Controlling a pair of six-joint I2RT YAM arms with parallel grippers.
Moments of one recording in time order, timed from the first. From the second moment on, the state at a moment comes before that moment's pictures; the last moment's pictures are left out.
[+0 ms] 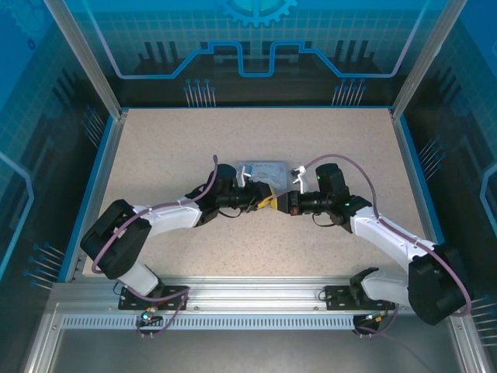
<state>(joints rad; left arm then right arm) -0.65 1.58 0.78 0.37 0.53 -1.32 0.44 1.20 0.66 -0.10 -0.76 0.58</state>
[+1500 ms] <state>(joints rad) -0.65 1.58 0.78 0.42 0.50 -1.34 0.42 1.20 0.66 -0.12 -0.73 0.57</state>
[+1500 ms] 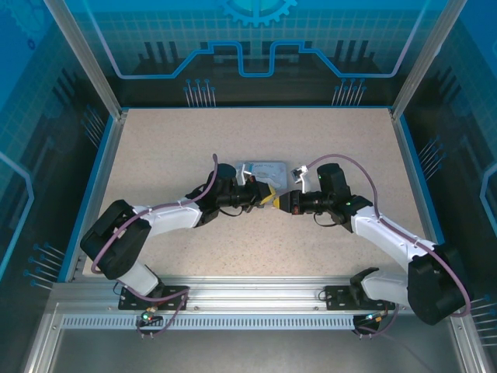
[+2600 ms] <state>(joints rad) -0.67 1.60 0.78 0.42 0.52 -1.35 0.41 1.19 0.68 -0.12 -0.77 0.54</state>
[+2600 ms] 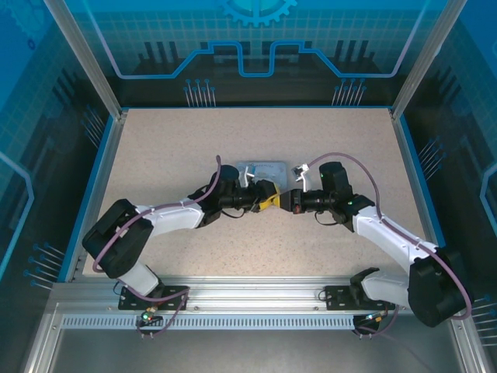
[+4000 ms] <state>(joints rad) -0.67 1.57 0.79 0.54 0.35 -1.26 0.28 1.04 0.57 0.03 -0.69 0.81</state>
